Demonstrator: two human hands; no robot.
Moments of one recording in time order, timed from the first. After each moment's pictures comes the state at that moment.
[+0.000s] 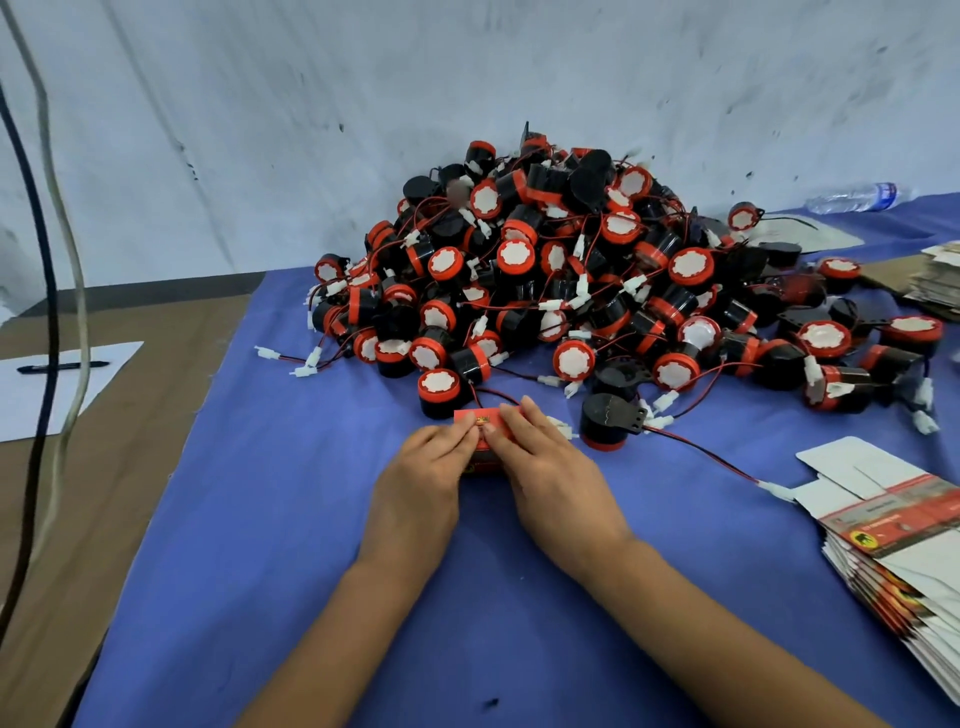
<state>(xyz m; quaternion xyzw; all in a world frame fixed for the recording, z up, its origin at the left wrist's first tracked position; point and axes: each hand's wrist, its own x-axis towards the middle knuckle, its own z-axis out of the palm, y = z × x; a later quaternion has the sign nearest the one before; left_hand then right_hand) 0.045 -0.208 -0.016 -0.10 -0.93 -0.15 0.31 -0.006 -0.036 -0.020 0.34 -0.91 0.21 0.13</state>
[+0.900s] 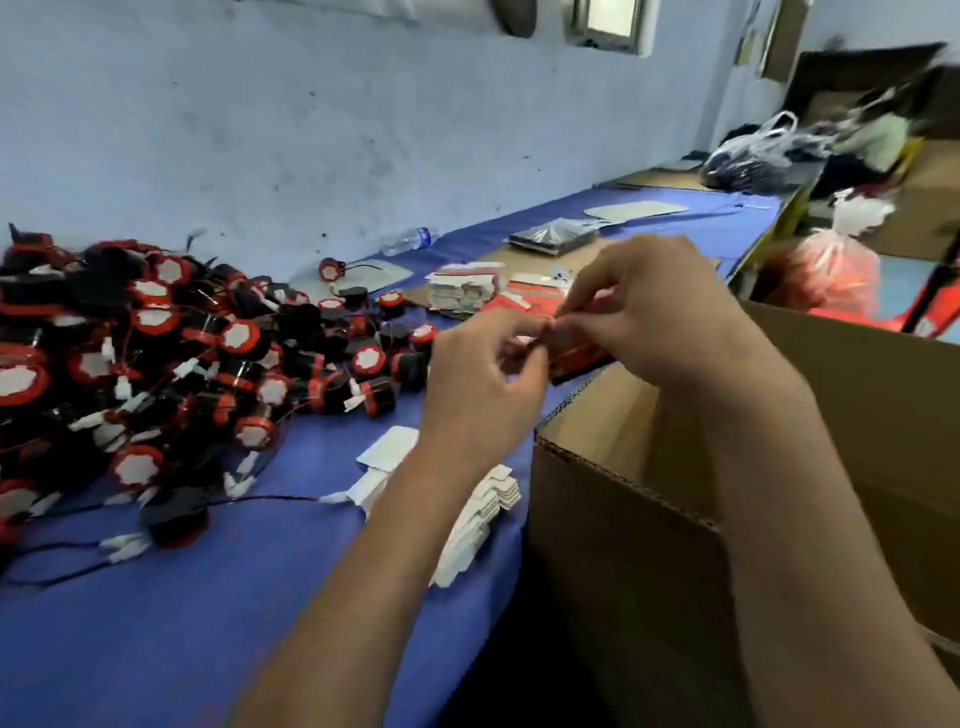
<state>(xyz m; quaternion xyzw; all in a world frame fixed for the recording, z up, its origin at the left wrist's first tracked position) 0.073 0.205 0.148 -0.38 -0.72 -0.56 0.15 0.159 0.339 0.229 -0.09 -0.95 0.15 0.26</state>
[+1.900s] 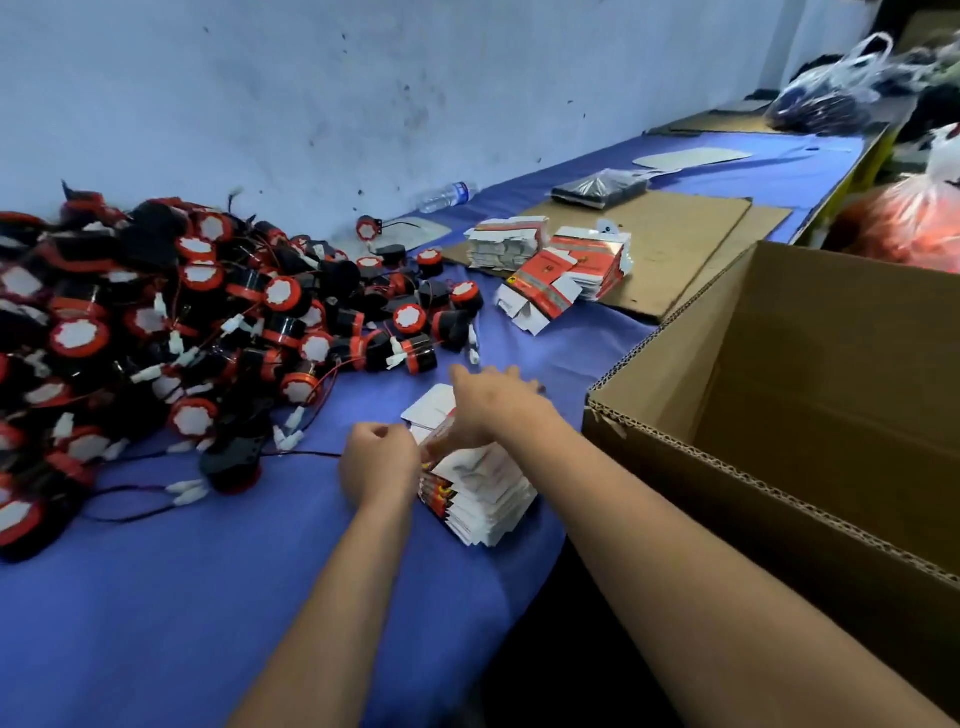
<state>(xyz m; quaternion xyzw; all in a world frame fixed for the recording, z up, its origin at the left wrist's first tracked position) 0.009 0.117 0.017 0.15 -0.84 -0.51 0.03 0.020 0.243 0.078 -0.12 -0.98 0.11 -0.13</state>
